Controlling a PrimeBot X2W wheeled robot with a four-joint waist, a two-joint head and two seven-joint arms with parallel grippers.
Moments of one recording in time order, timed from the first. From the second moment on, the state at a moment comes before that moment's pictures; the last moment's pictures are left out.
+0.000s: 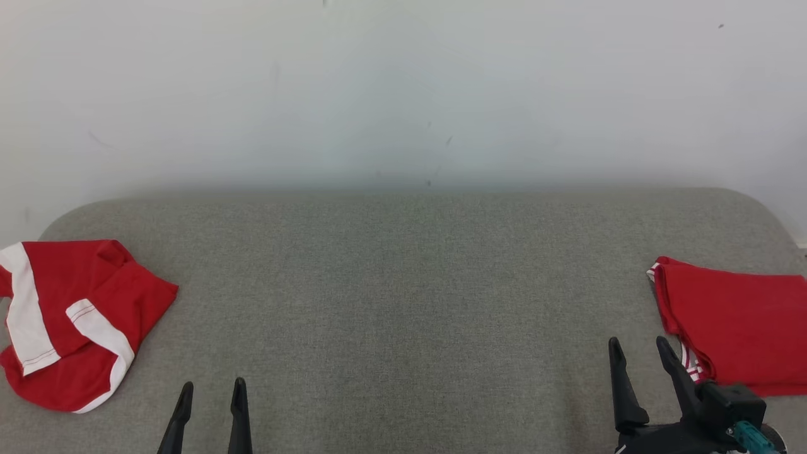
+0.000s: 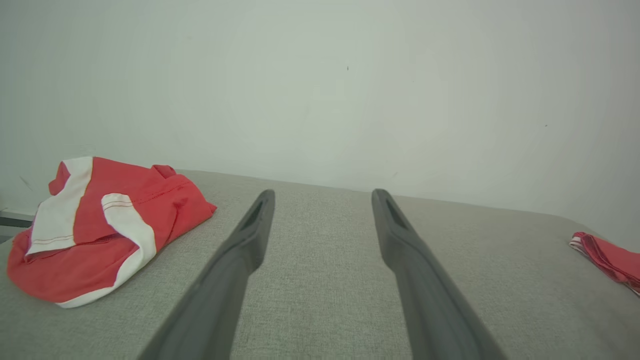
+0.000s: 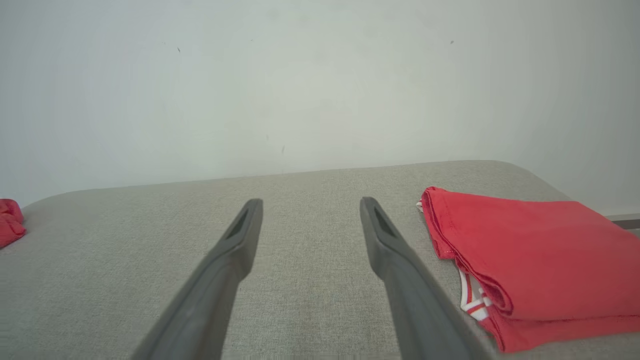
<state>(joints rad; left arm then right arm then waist) 0.11 0.06 -0.05 0.04 -0.24 -0.08 -0.26 -0.01 -0.05 -0.05 0.18 0.13 0.13 -0.13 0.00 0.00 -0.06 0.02</state>
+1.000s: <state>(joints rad) 0.13 0.05 0.00 0.06 -0.21 -0.11 -0.26 0.01 -0.05 0.01 0.19 0.21 0.13 -0.12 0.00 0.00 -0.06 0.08</state>
